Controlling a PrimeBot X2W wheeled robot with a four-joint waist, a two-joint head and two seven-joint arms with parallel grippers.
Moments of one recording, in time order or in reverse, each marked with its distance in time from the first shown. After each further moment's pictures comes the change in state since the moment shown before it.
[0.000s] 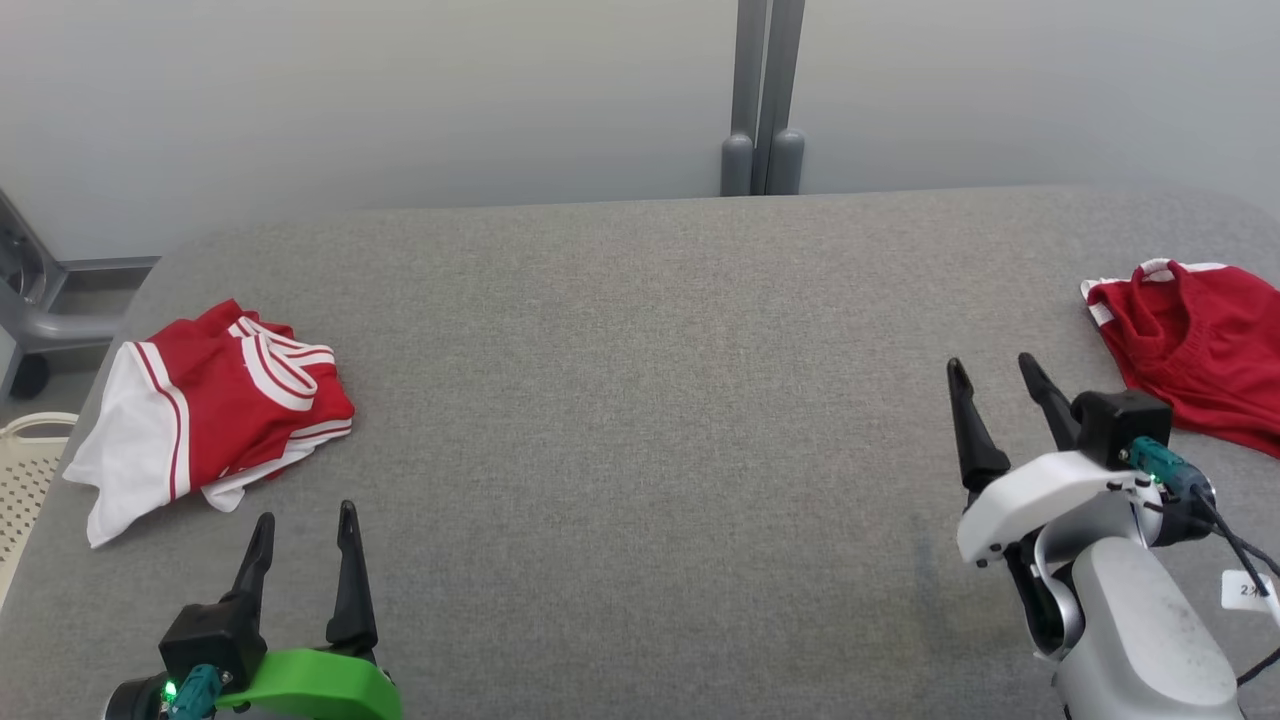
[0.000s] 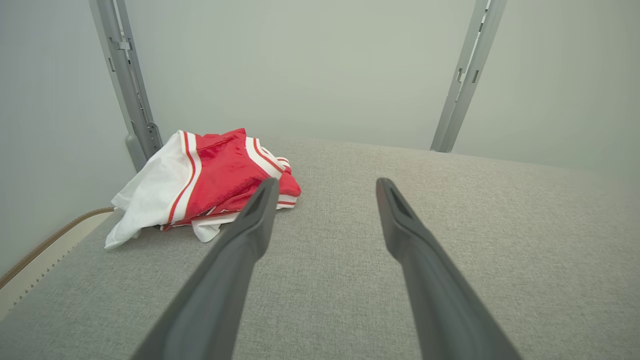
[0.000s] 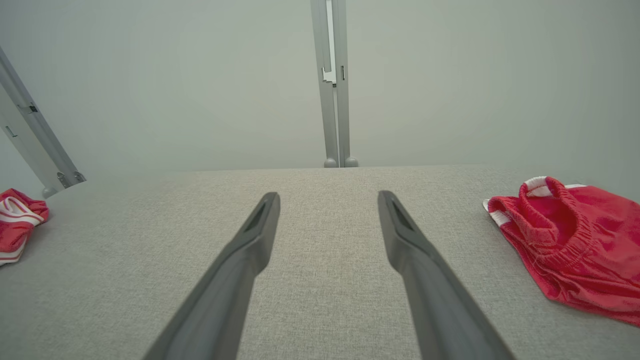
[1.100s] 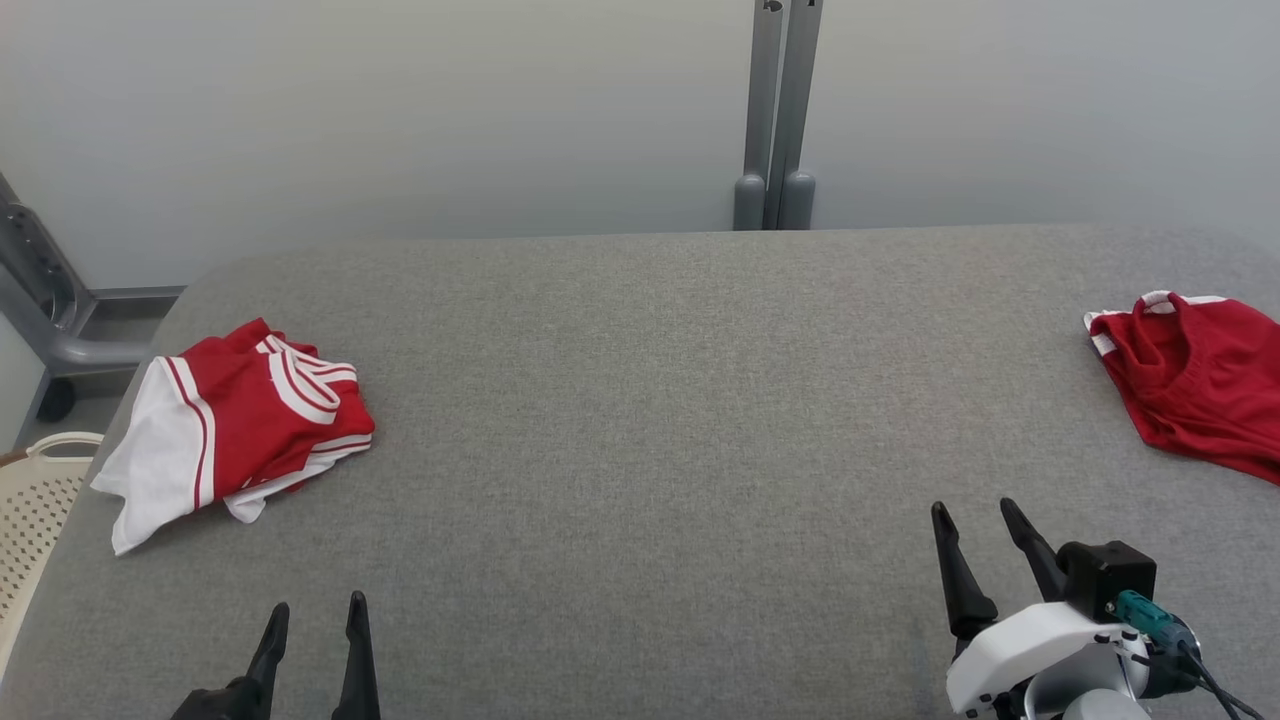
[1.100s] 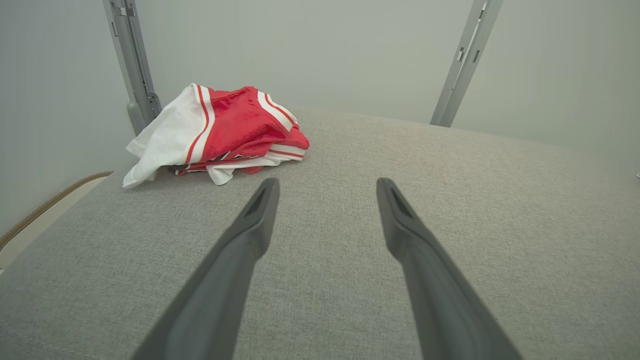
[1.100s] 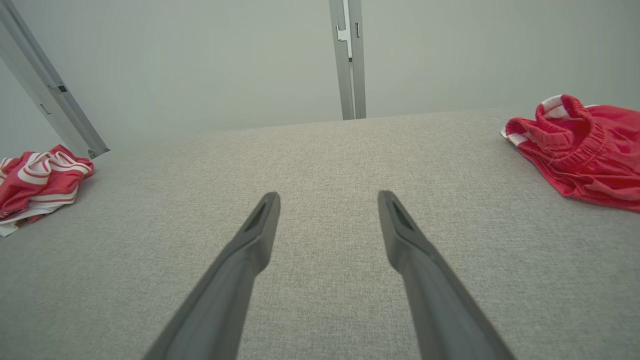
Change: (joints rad) left arm 0.124 -0.062 0.095 0.053 0.069 -0.155 -0.032; right arm 0.296 0.059 0.012 -0.150 0.004 0.000 -0.024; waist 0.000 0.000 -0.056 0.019
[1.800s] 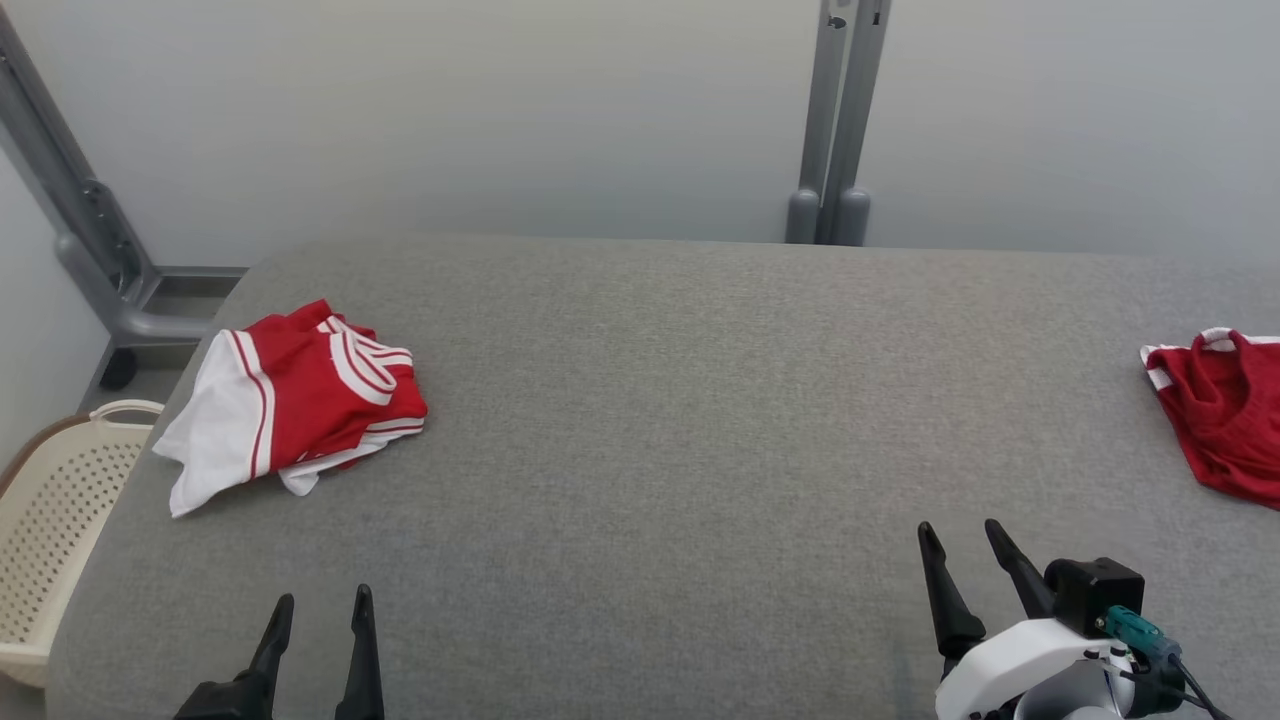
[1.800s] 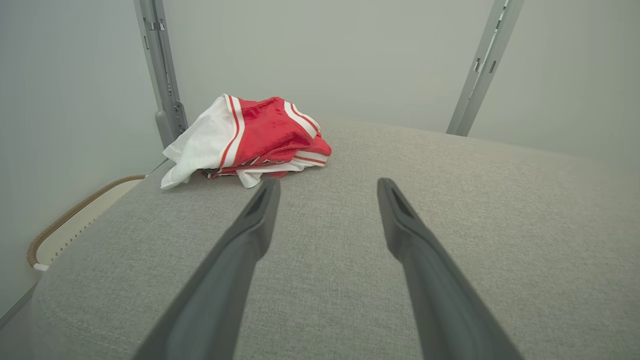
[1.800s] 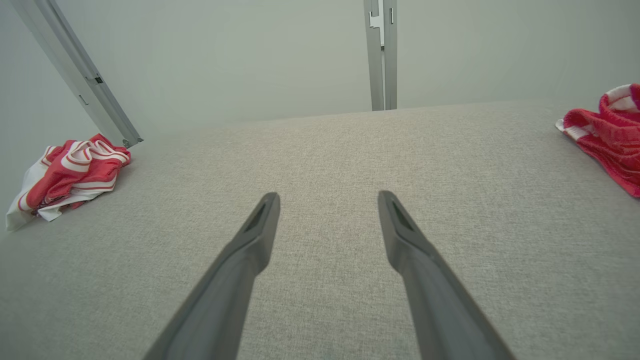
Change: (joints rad) left arm -0.010 -0.017 0.017 0.001 0.049 -0.013 0.000; right arm 0.019 0.000 0.027 0.002 0.048 0.000 0.008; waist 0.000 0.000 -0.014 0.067
